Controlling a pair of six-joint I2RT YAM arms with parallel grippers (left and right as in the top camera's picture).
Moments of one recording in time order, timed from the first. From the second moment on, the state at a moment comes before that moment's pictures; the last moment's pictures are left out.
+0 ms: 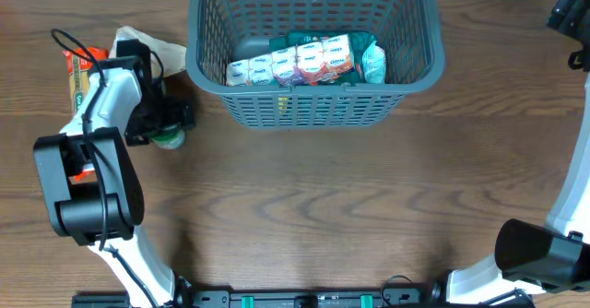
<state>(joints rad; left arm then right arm) 0.13 2.01 1.41 -0.97 0.07 -0.16 -0.28 1.75 2.12 -1.09 0.45 0.15</state>
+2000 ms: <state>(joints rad) 0.03 1.15 1.46 -0.74 0.24 -0.16 -0.28 1.75 2.12 -1.09 0.45 0.15</state>
